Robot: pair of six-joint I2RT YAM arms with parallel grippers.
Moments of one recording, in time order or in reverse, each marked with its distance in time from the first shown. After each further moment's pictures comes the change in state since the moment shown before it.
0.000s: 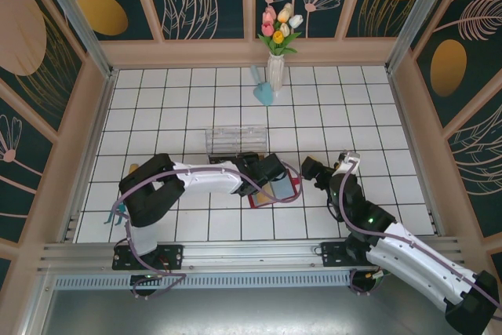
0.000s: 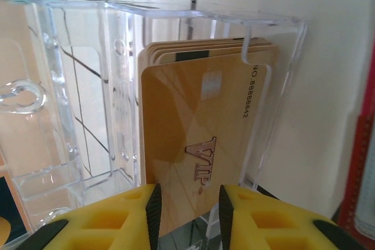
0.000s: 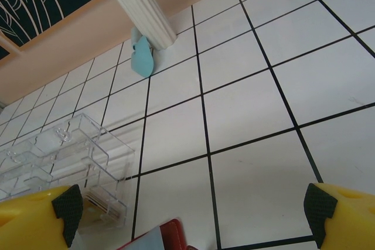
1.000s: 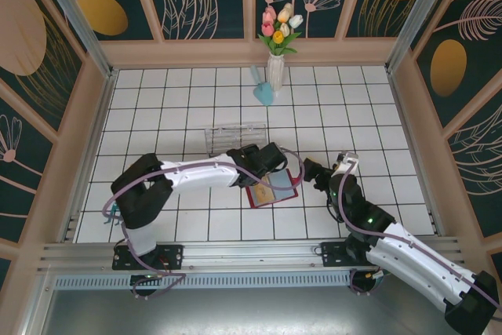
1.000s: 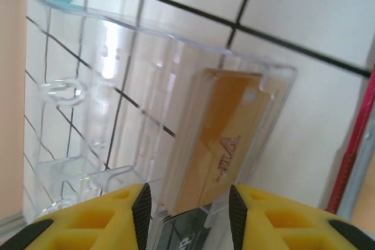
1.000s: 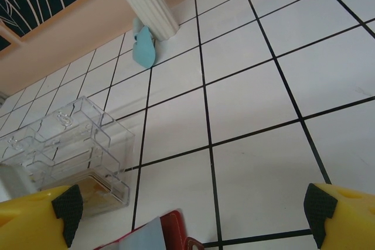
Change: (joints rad) left arm 0.021 -0.080 0.077 -0.079 0.125 -0.191; right arm -0.008 0.000 -0.008 0.001 -0.045 -0.002
